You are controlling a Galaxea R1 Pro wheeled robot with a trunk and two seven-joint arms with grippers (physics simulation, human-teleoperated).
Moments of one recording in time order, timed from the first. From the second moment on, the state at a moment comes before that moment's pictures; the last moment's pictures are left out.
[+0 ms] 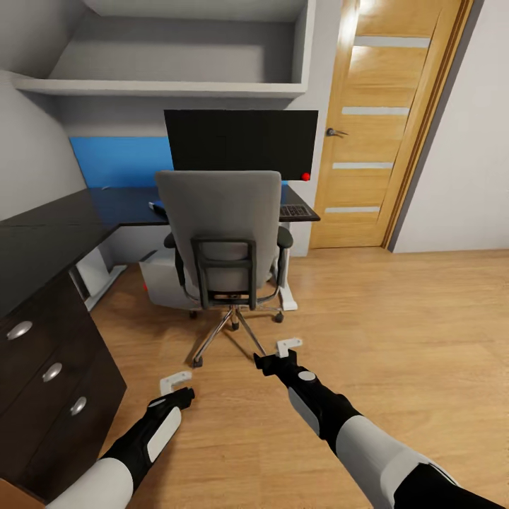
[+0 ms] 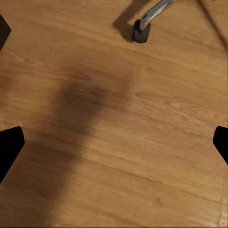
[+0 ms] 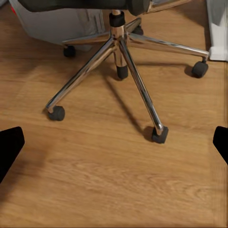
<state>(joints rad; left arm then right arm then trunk) -0.60 -0.01 -0.24 -0.57 0.55 0.18 0.42 -0.78 0.13 0.53 -0.45 -0.38 -0.01 -0.02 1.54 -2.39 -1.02</state>
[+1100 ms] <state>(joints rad) -0.60 -0.01 -0.24 -0.06 0.54 -0.12 0.30 -0.72 0.11 0.53 -0.05 -0.40 -0.19 -0.03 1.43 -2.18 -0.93</state>
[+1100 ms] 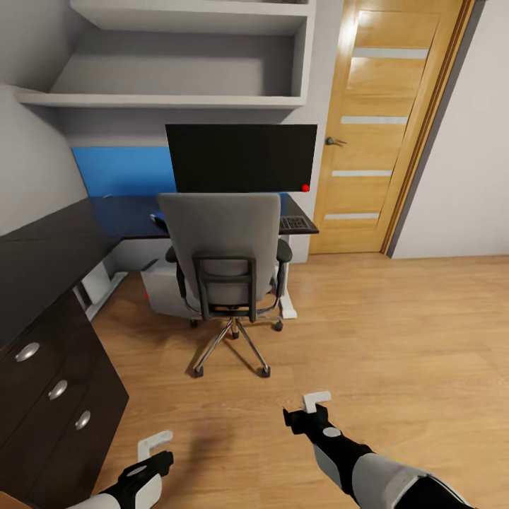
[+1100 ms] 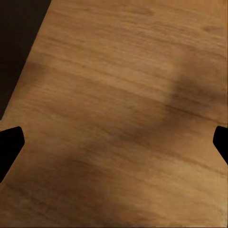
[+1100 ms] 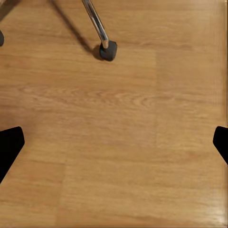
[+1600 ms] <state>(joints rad) -0.54 -0.01 -0.24 -0.02 0.54 -0.13 0.29 -0.57 0.11 0.53 -0.02 -0.40 -0.39 -0.04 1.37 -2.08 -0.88</state>
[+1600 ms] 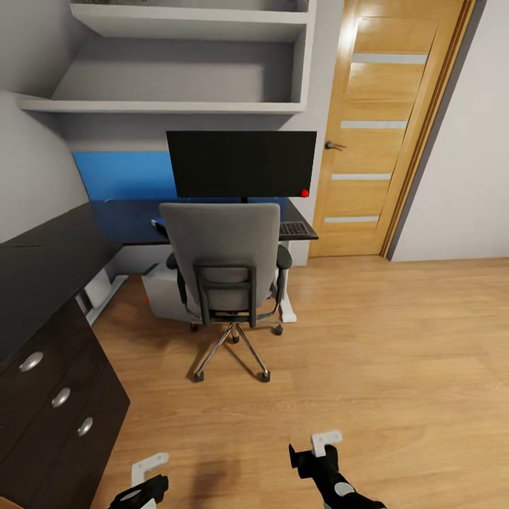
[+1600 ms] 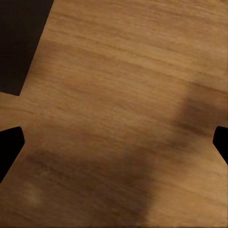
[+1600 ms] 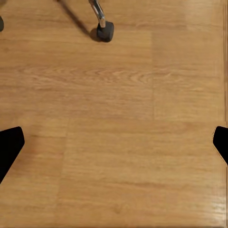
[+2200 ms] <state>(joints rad) -0.45 -0.01 -0.24 -0.02 0.54 -0.26 0.29 -0.49 0.11 0.53 -0.01 -0.40 -0.52 -0.17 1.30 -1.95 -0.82</state>
